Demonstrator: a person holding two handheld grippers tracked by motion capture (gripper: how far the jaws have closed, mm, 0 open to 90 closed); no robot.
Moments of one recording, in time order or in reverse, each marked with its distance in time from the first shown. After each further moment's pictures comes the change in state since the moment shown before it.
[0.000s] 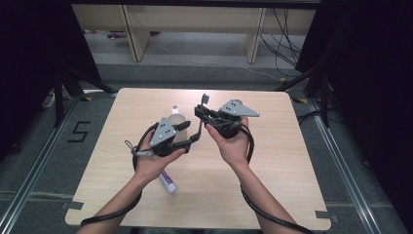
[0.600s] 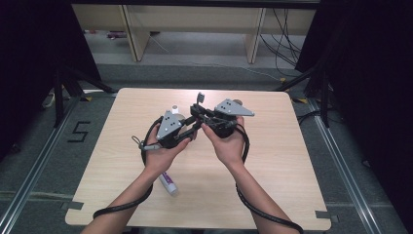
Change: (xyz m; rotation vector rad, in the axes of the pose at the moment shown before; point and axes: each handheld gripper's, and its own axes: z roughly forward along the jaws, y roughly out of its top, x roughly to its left) left arm 0.002 0.005 0.014 -0.058 0.063 -0.017; right arm 0.008 0.002 0.009 -0.018 -0.003 -0.003
